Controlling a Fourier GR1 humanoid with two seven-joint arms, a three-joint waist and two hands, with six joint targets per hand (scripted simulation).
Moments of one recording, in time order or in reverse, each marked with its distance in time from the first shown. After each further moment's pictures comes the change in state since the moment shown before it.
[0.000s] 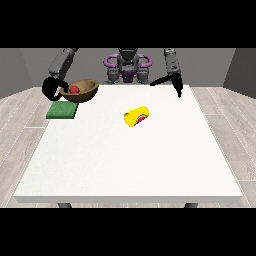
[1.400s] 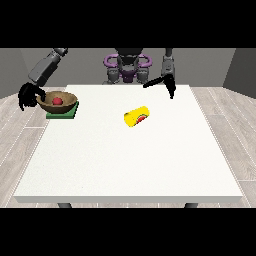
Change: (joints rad) left arm -0.017 -0.048 -0.134 -0.446 -0.088 0.065 0.181; right arm -0.054 -0.344 -0.154 0.245 -0.045 0.234 -0.221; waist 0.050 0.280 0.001
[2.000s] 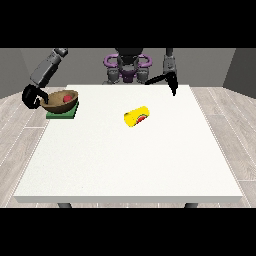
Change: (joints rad) left arm 0.031 0.014 -0.002 -0.076 0.024 -0.036 0.031; right arm 0.042 0.002 0.051 0.017 0.061 -0.026 -0.017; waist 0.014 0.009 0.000
